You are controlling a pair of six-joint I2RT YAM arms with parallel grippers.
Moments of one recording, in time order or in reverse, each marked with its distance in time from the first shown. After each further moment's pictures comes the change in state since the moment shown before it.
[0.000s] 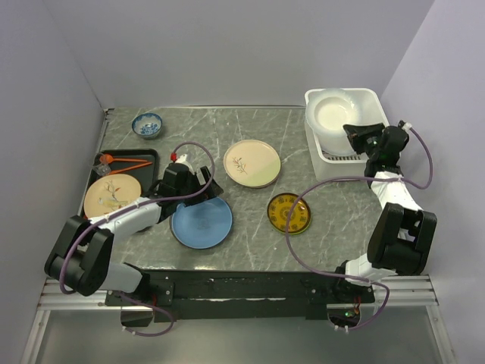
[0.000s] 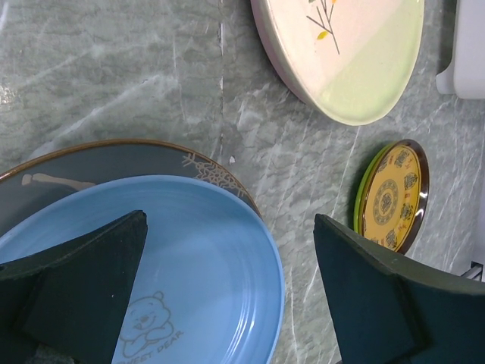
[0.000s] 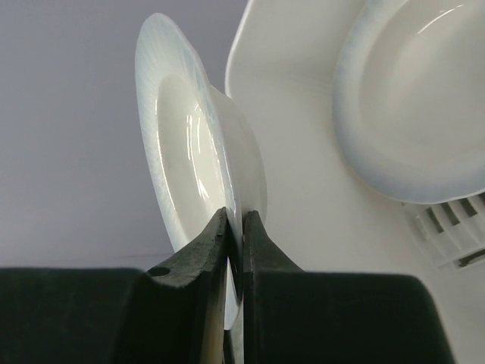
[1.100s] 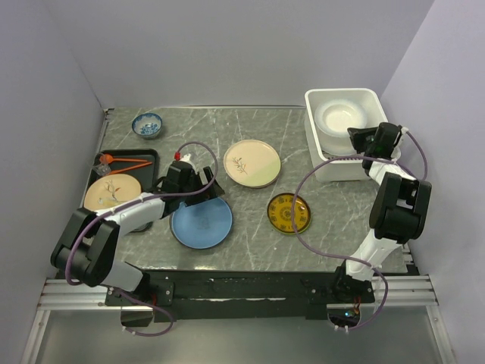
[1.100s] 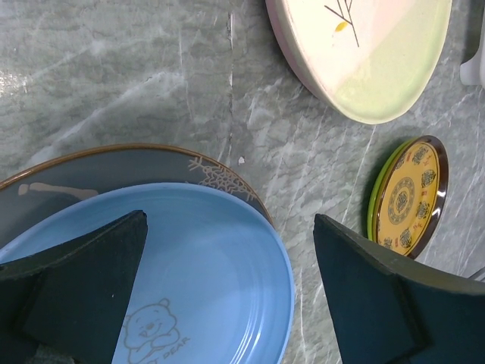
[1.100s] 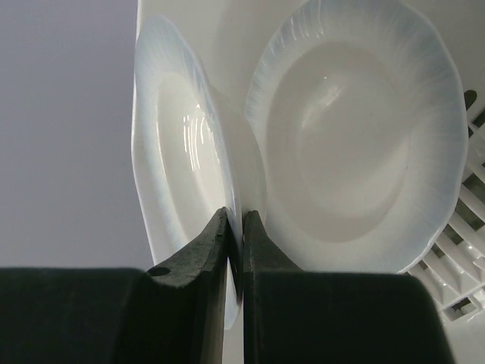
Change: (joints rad) left arm 0.000 0.066 0.042 -0.034 0.012 0.024; right arm -0.014 0.290 0.145 0.005 0.152 0.027
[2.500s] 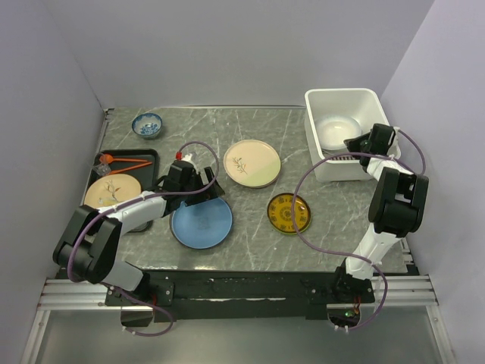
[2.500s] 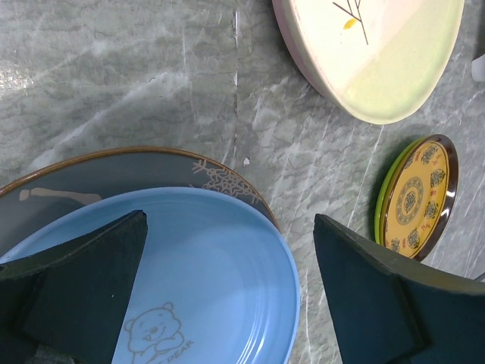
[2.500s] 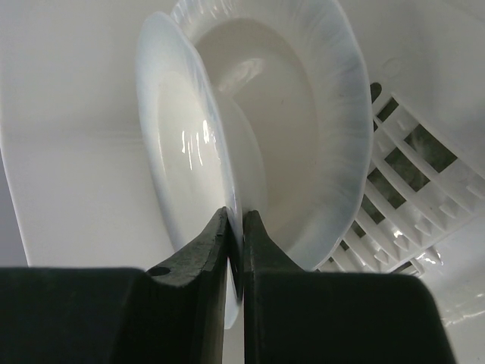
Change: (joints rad) left arm 0.000 0.024 0.016 -0.011 0.000 0.015; right arm 0.018 0.073 0.055 -0.174 0.051 -0.222
